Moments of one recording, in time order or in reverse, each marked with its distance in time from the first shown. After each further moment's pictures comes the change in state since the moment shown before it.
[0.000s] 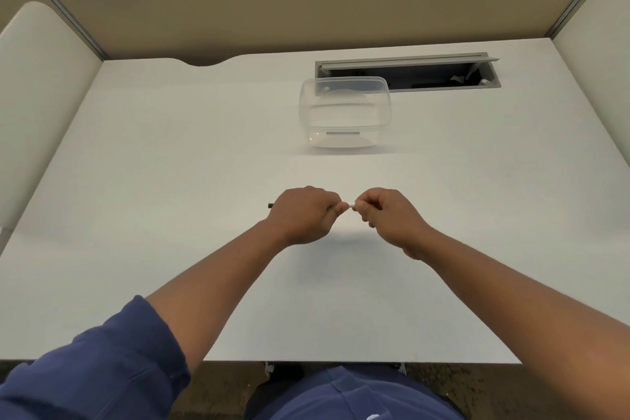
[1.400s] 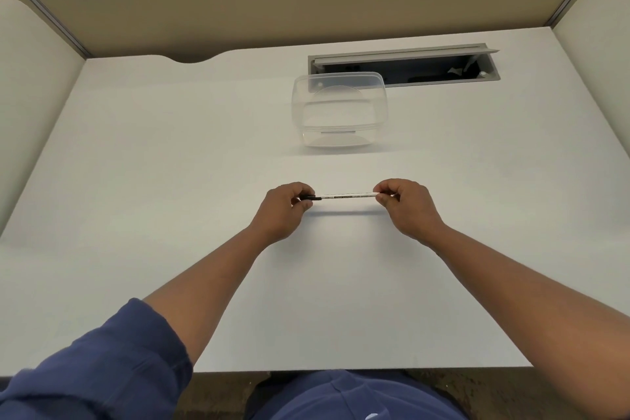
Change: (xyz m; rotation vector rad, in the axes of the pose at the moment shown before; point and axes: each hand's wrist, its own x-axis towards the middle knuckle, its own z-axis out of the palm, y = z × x) left_hand 0.014 -0.049 0.034 -0.644 0.102 -0.353; right_hand 0.045 0.047 -0.026 -0.146 0.255 -0.081
